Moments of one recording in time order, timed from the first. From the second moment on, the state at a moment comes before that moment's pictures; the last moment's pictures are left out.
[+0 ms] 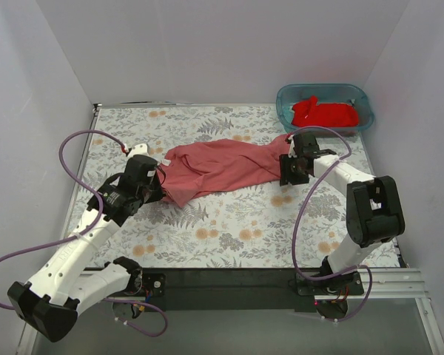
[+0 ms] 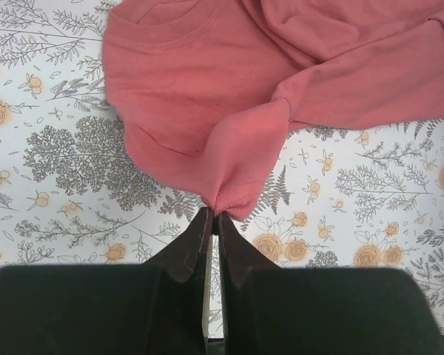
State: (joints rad) left arm -0.51 0.95 0.99 -0.83 -0.31 -0.60; right arm 0.28 1.65 1.04 -0.47 -0.09 0.15
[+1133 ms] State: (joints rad) left arm -0.51 0.85 1.20 -0.95 -0.73 -0.55; right arm 0.20 1.48 1.32 -0.44 -0.09 0.13
